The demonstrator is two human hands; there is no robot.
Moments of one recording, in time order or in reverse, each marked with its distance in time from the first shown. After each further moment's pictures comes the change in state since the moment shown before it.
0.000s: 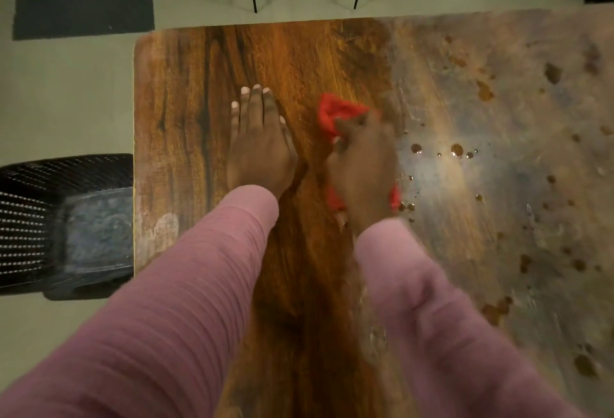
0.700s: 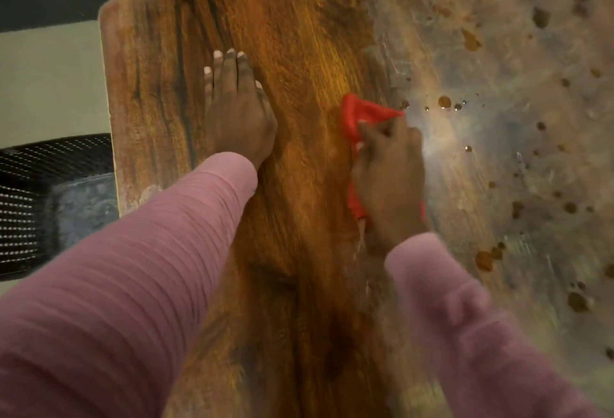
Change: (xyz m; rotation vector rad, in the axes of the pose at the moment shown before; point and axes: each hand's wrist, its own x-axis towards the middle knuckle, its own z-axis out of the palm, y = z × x) left_hand -0.009 -0.005 -0.009 -0.016 -0.022 0.026; right_hand -0.061 0.047 -0.028 -0.137 0.048 0.007
